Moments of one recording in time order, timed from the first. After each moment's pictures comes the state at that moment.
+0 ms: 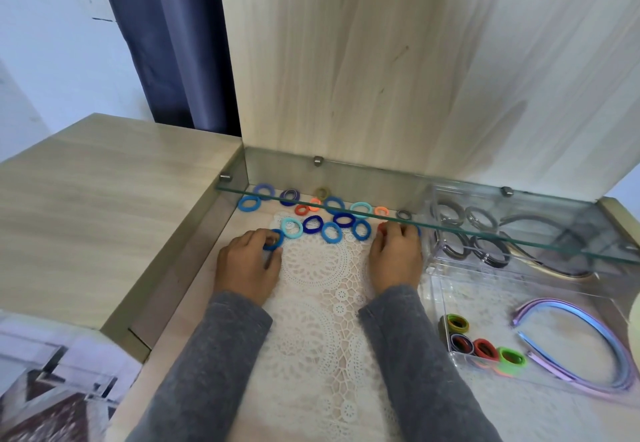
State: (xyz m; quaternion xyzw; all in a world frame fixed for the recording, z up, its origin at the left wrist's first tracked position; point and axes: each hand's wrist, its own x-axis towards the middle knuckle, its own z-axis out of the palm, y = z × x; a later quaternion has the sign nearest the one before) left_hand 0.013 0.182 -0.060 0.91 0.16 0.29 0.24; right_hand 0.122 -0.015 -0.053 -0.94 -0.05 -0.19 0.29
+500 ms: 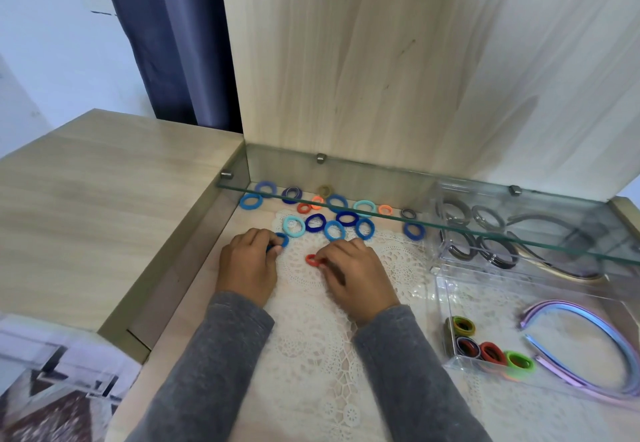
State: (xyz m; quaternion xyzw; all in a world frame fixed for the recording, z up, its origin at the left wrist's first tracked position) left_hand 0.014 0.183 -0.061 0.92 0.15 0.28 0.22; right_hand 0.082 0.002 -0.052 -0.86 -0.41 -0.12 0.26
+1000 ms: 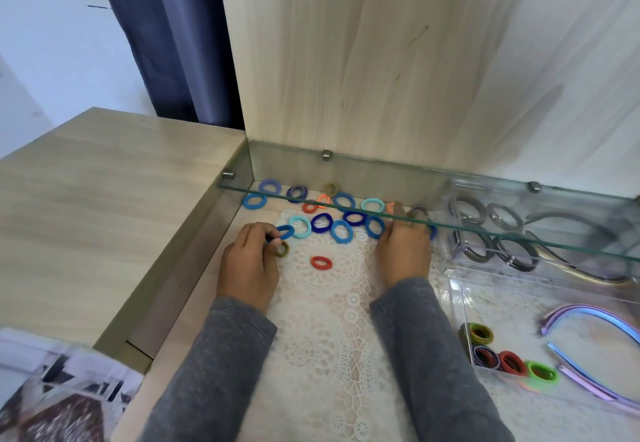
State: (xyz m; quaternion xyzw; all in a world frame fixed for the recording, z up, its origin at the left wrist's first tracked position) left_hand 0.011 0.179 -0.053 0.88 0.16 0.33 0.31; right_hand 0.139 -0.005 -0.051 -0.95 -0.07 -0.15 0.26
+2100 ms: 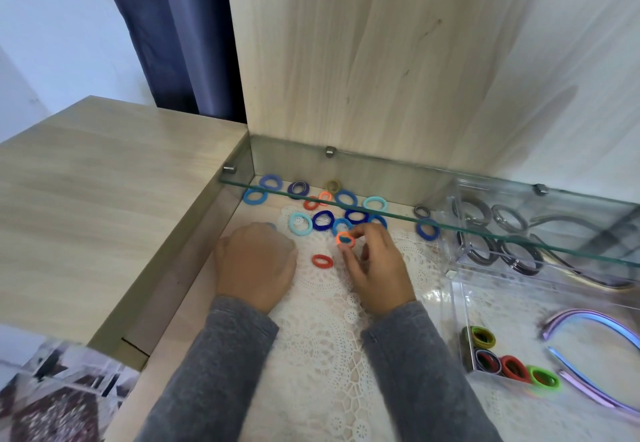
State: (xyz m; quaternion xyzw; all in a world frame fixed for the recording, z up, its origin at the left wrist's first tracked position) left_hand 0.009 0.178 -0.057 0.94 0.18 0.27 0.12; right_hand 0.092 0.003 -0.046 -0.87 -0.28 -0.11 0.38
